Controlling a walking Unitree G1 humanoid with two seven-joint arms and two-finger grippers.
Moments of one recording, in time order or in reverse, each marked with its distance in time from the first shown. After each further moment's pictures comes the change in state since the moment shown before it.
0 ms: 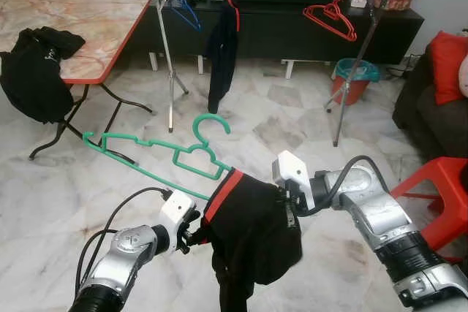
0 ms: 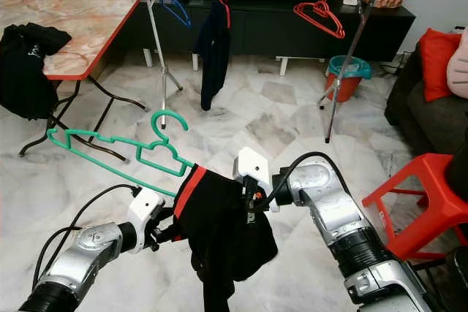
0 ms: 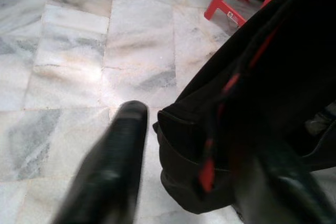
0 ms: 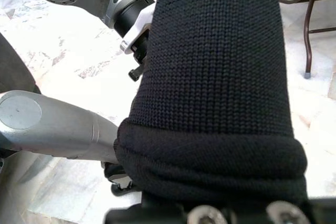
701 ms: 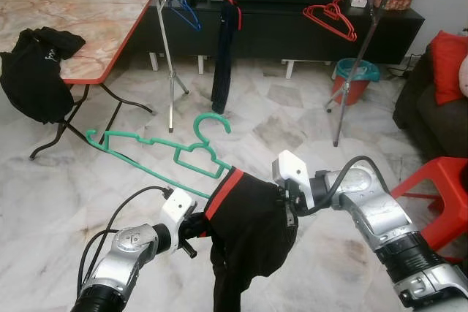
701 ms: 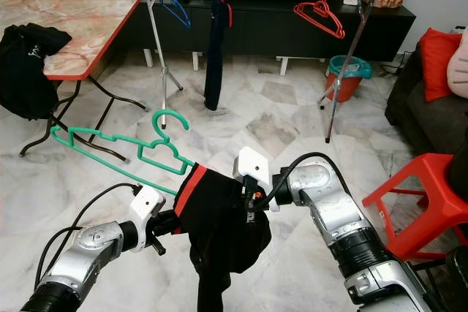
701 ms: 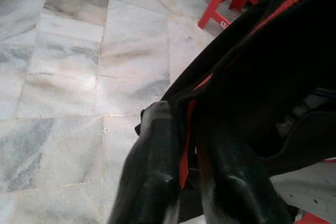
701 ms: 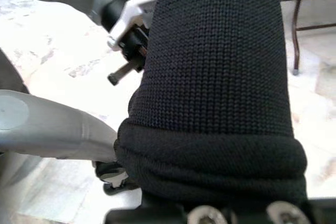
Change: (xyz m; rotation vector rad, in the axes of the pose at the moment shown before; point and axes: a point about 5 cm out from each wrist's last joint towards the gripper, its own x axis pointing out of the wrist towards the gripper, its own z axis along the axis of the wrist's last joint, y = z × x) left arm 0.000 -0.001 0.003 -0.008 -0.032 -0.020; right arm -0.001 -0.003 -0.003 -0.009 0.015 -0.047
